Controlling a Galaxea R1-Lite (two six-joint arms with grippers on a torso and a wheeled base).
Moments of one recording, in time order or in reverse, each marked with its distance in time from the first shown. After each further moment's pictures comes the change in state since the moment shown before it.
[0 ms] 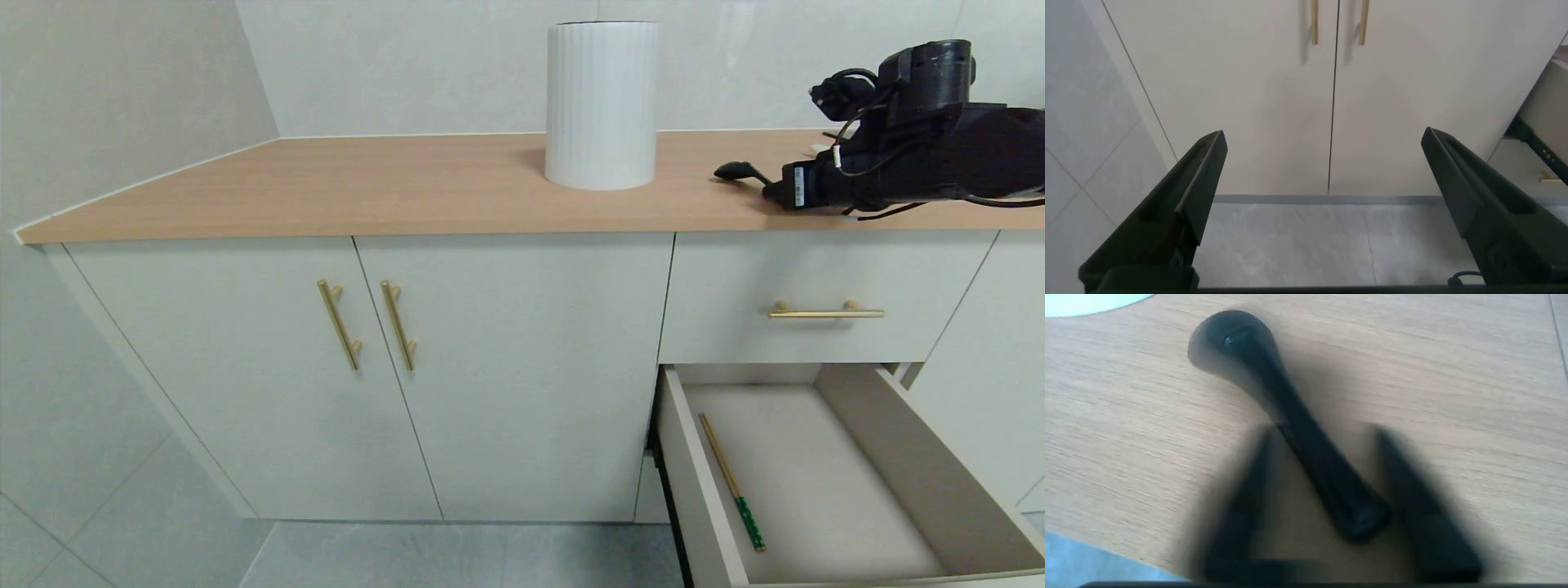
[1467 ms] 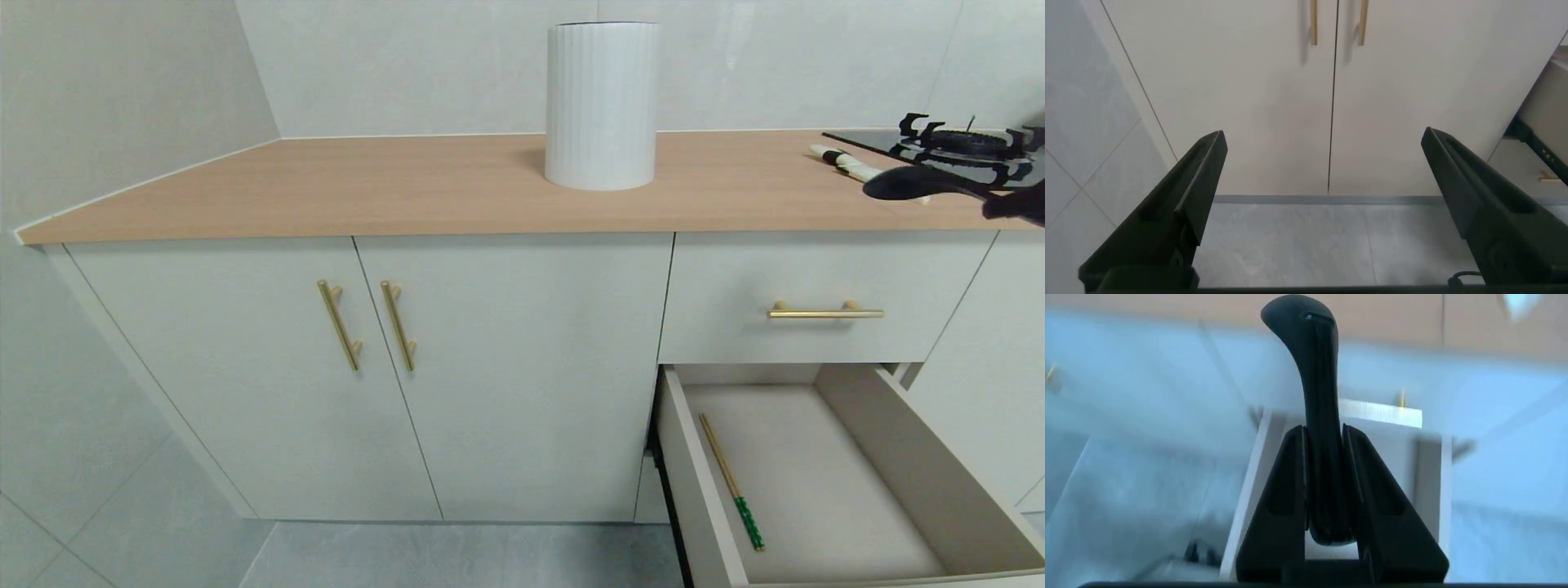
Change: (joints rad) left arm 0.000 0.000 0.000 0.000 0.000 0.000; right arm 0.014 -0.726 0.436 0.427 -0.043 0.096
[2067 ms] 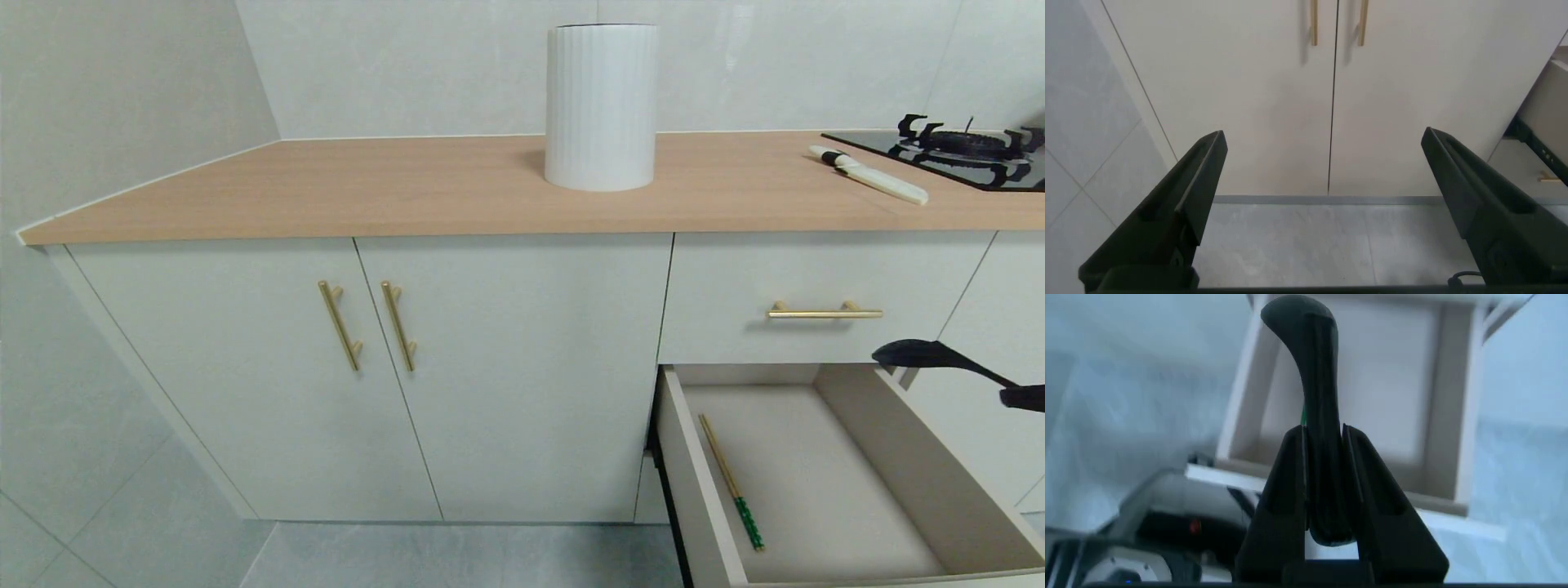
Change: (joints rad) left arm 0.000 0.000 0.000 0.000 0.000 0.000; right arm 0.001 -0.188 0.495 -0.082 0.004 -0.001
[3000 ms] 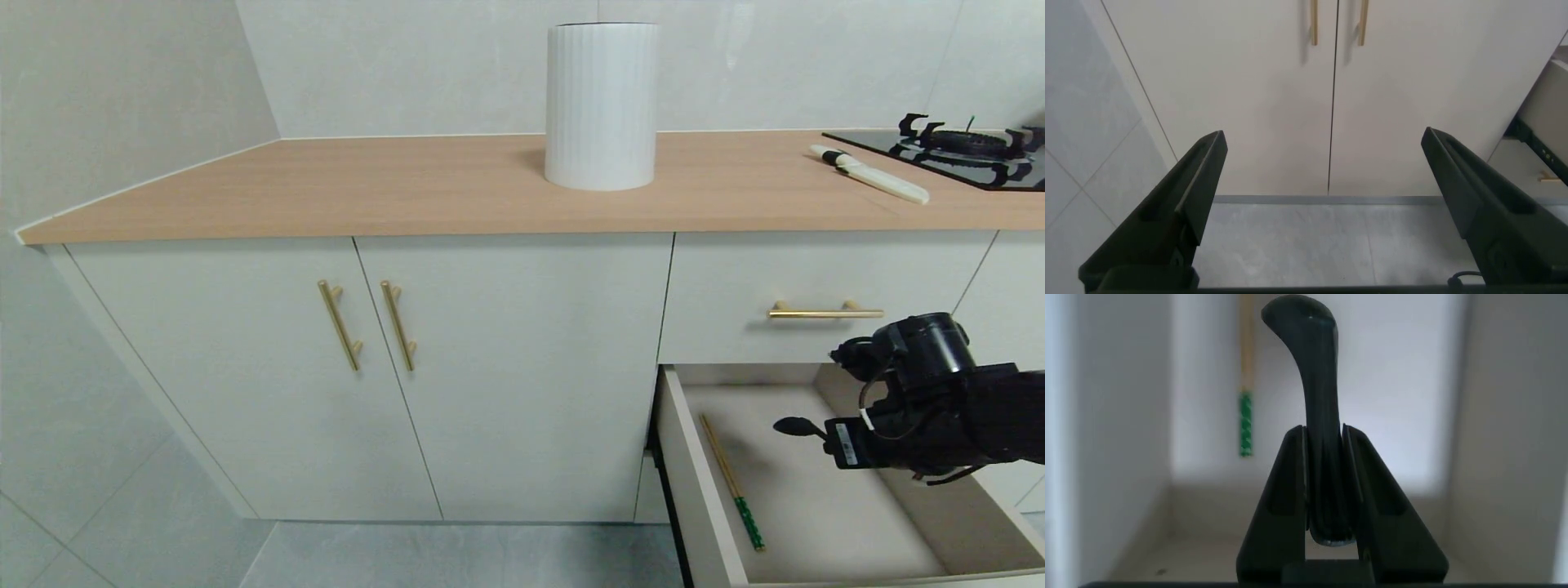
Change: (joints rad) left arm 0.000 0.000 0.000 0.000 0.000 0.000; right arm -0.024 0.689 0.301 -0.742 -0.145 0.045
